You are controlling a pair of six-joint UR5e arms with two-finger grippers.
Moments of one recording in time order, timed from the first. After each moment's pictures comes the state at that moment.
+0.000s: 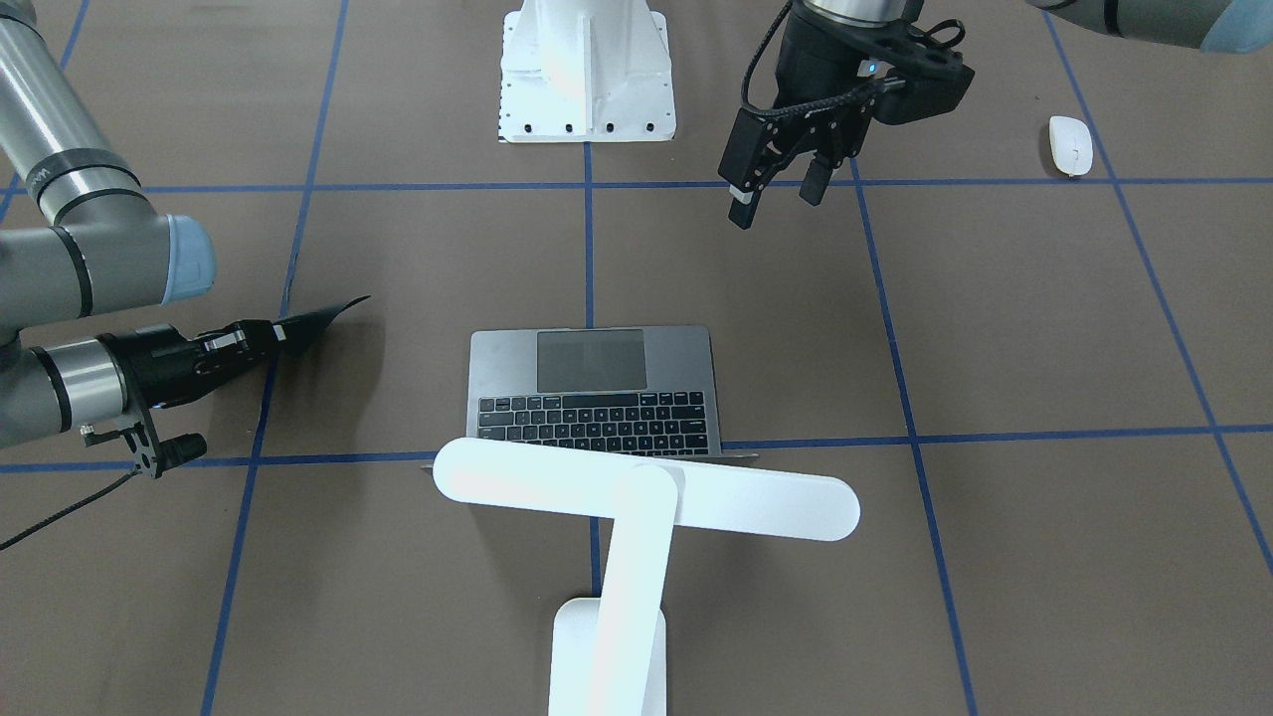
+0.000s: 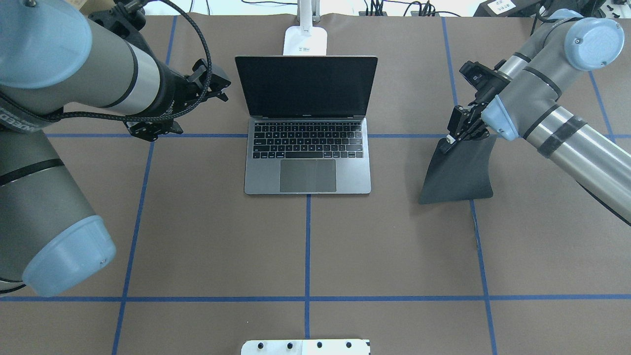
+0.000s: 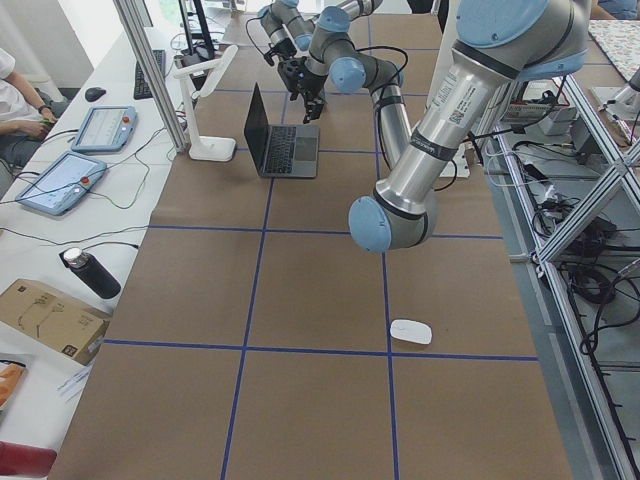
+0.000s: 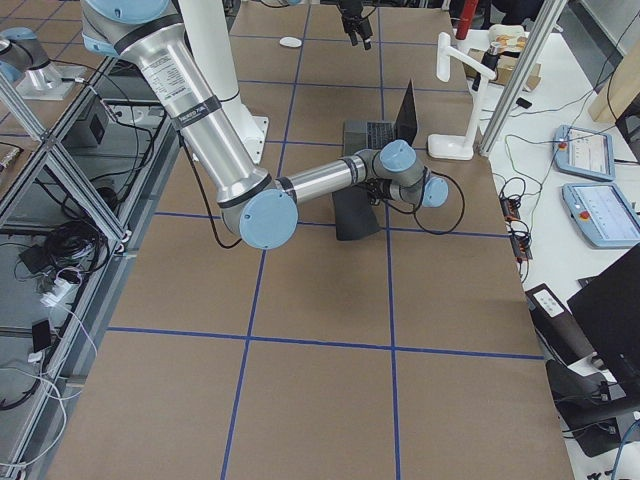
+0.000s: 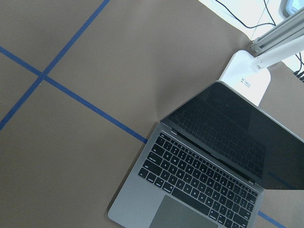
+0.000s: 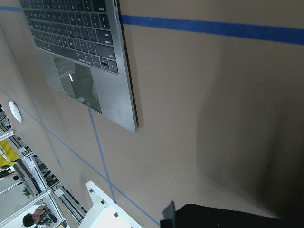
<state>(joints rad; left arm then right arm) -0.73 -2.18 -2.14 -1.38 -1.81 -1.70 1.01 -0.97 1.26 -2.52 3.16 -0.61</state>
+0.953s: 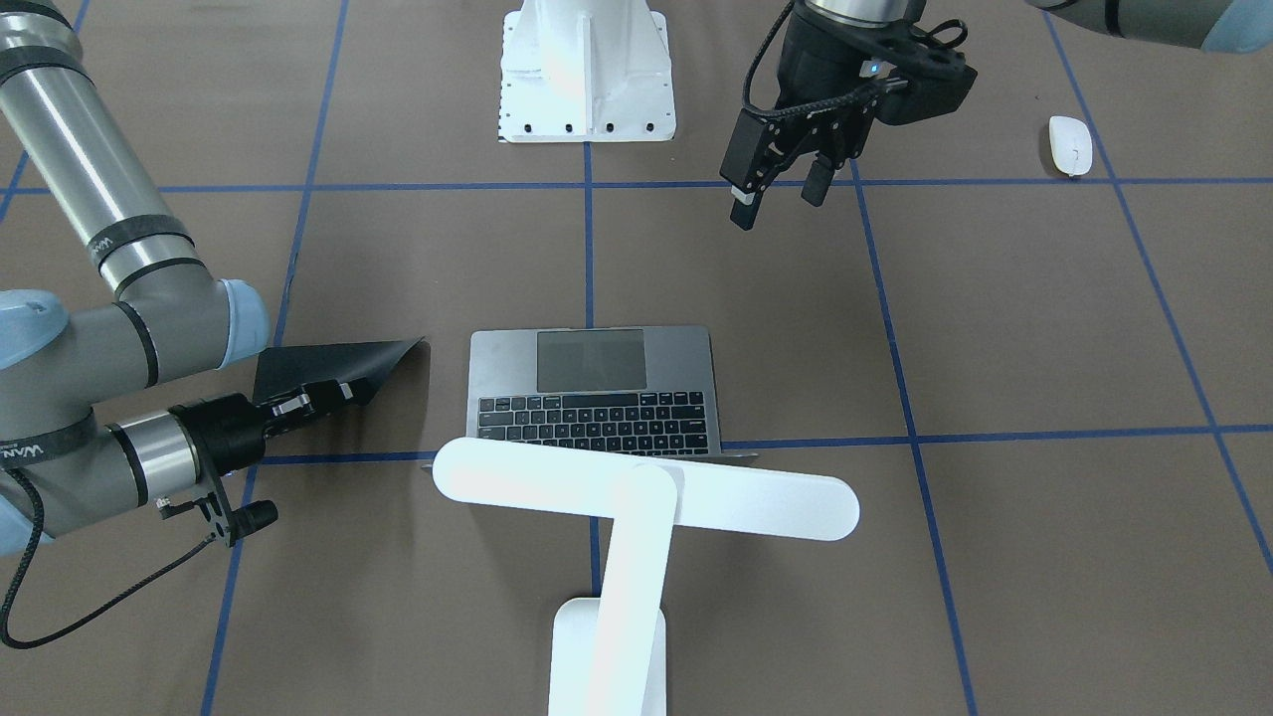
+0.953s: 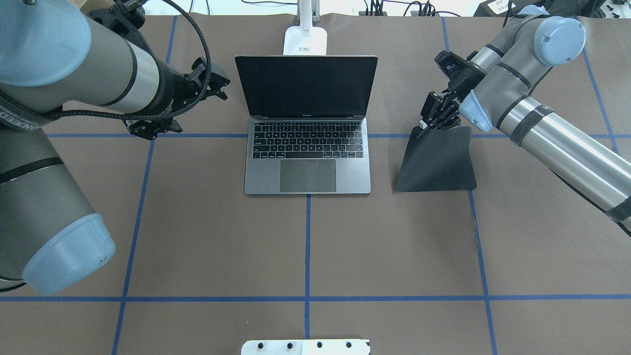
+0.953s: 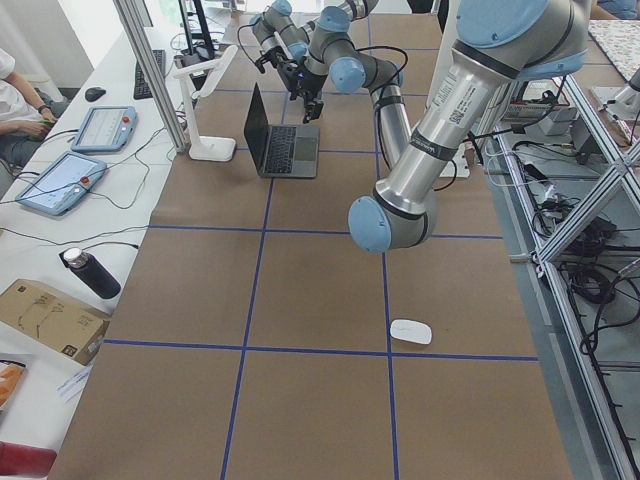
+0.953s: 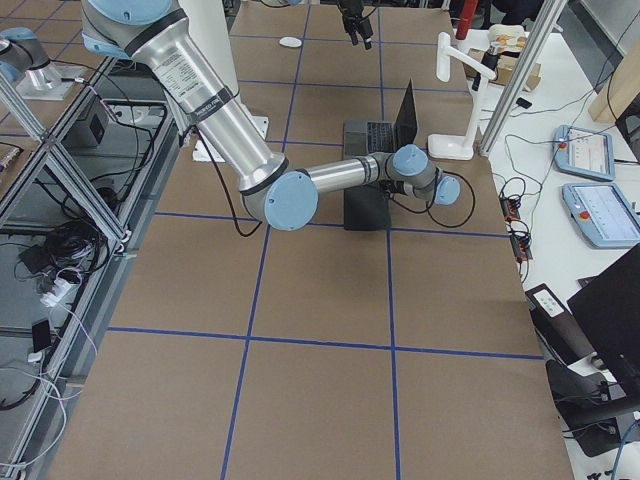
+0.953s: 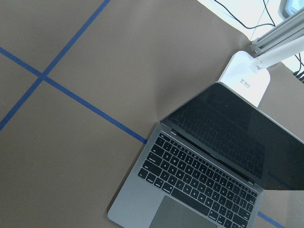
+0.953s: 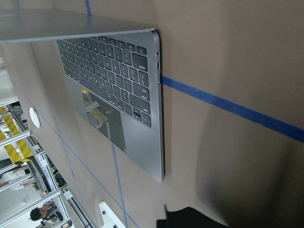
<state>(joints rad) -0.73 -2.18 -2.13 -1.38 -1.81 -1.69 0.99 -0.86 1.05 -2.34 3.24 -0.57</state>
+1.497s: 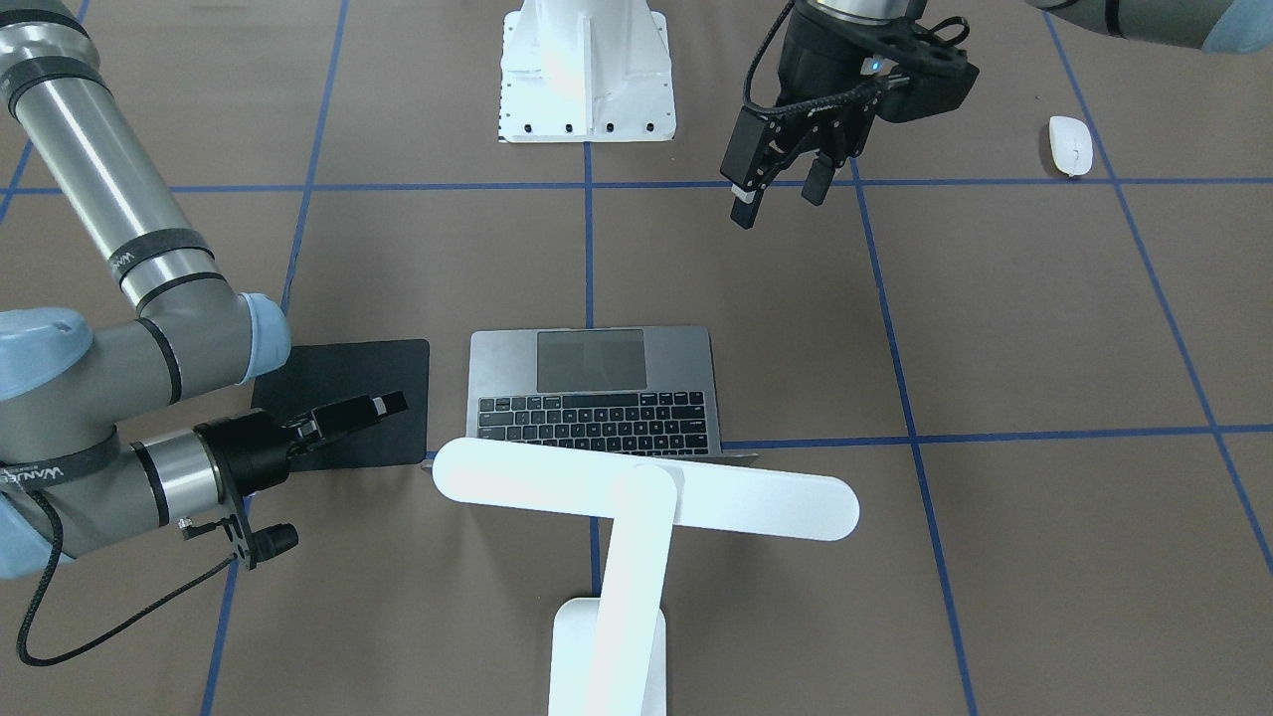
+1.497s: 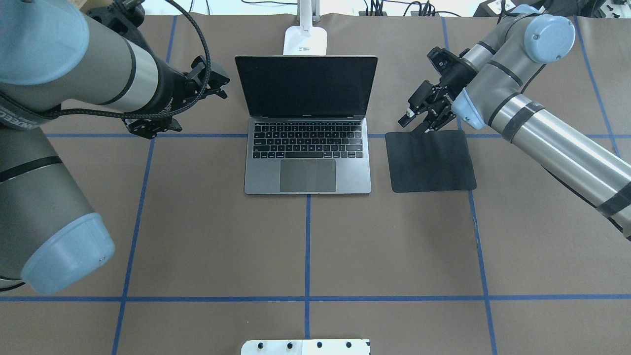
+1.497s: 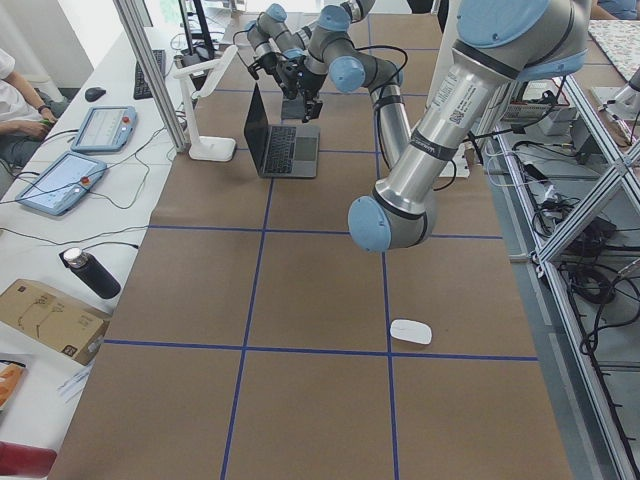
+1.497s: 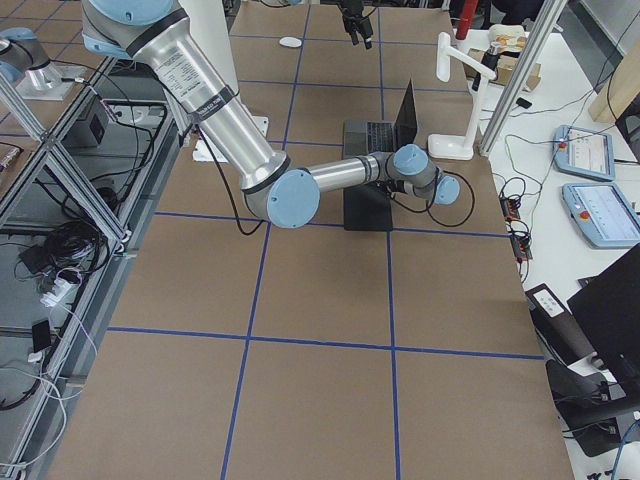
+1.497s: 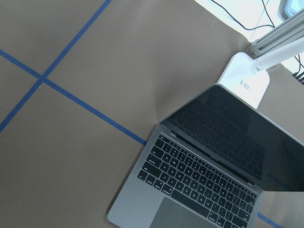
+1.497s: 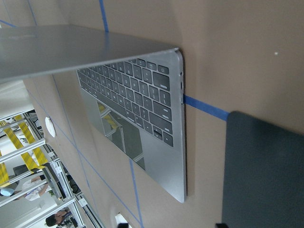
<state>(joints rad) -0.73 -2.18 -2.14 -1.38 -1.81 -1.69 0.99 -0.79 0.97 -2.34 3.33 -0.57</state>
